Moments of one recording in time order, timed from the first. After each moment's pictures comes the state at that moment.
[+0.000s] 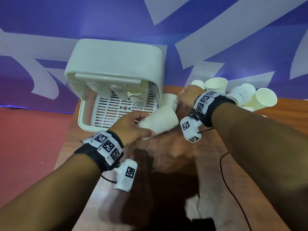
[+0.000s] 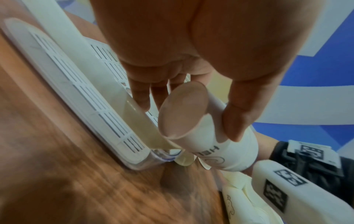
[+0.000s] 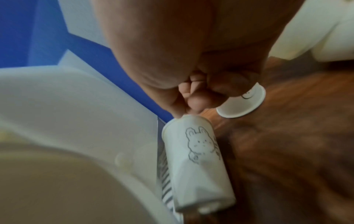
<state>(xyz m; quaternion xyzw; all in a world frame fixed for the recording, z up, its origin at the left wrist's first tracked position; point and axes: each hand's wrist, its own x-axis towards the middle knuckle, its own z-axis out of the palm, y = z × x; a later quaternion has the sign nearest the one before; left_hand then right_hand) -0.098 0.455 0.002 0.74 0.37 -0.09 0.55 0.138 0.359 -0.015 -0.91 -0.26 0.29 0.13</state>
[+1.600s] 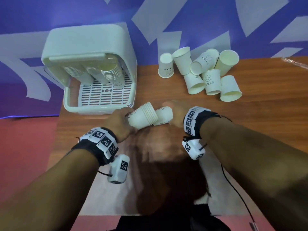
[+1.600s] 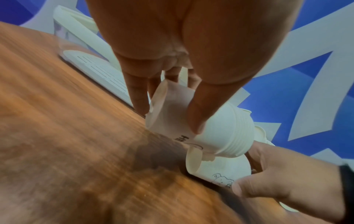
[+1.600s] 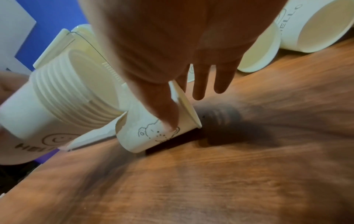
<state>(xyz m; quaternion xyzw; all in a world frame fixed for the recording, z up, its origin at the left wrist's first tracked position) -0.131 0.361 -0.002 0.86 0.34 -0.10 0.38 0.050 0.201 -0.054 -0.86 -0.40 0.31 0.10</state>
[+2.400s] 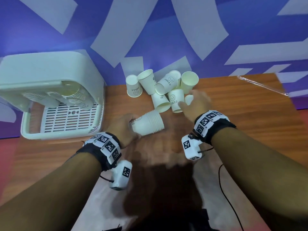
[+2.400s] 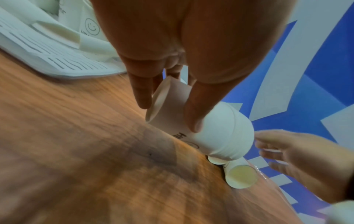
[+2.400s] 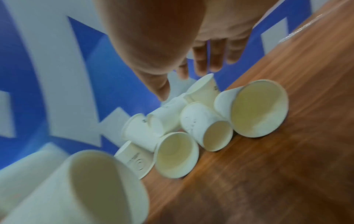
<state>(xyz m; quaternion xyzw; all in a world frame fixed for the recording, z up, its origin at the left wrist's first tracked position) -0.019 0.293 0.001 0.88 0.25 -0.10 0.39 0.163 0.097 0.008 -0.95 -0.10 0.15 0.24</state>
